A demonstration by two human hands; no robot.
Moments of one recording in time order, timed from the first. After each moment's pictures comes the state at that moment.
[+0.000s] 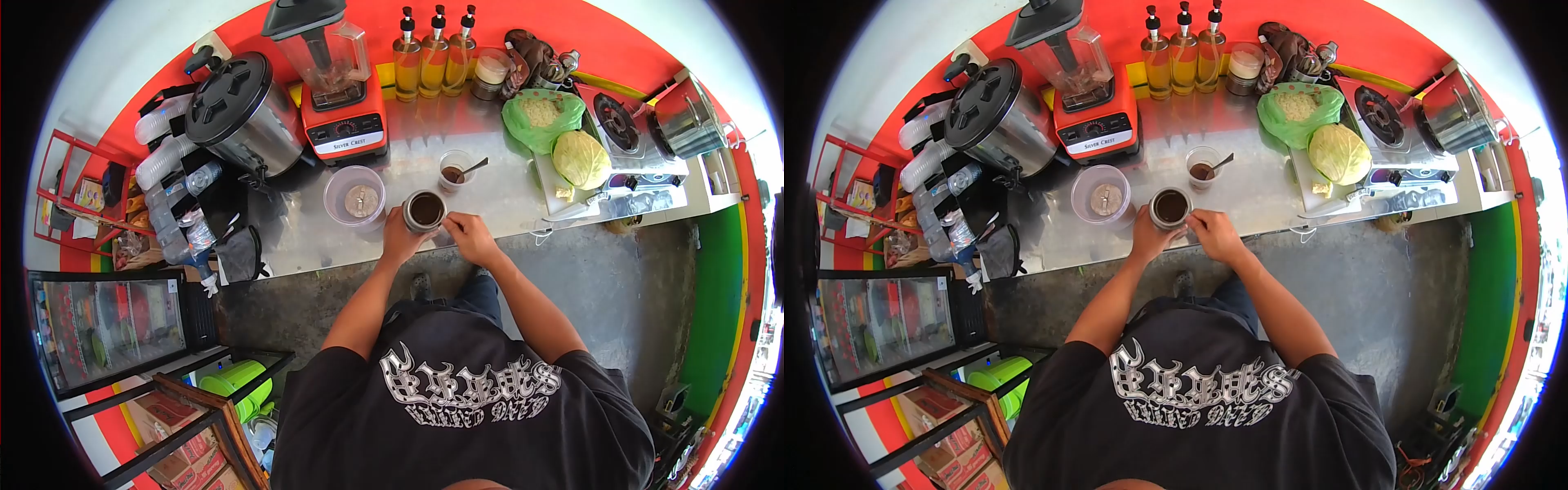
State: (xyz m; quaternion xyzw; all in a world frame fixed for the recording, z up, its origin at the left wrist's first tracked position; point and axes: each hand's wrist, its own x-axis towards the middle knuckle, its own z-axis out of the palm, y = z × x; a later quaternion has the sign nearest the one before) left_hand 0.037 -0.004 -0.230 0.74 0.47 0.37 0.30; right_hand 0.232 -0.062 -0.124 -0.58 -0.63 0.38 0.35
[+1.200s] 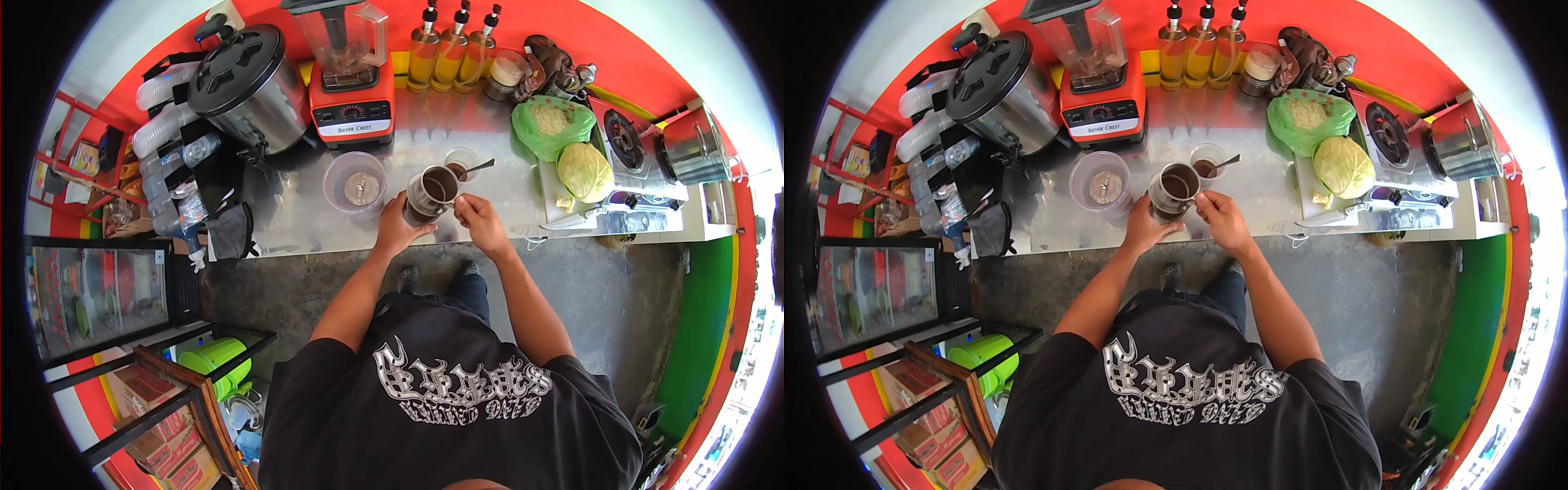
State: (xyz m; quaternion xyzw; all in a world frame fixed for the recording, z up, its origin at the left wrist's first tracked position) left_hand 0.033 -0.007 -0.216 0.70 0.49 0.36 0.37; right_hand 0.247 -0.042 -0.112 -0.52 -0.49 0.57 0.42
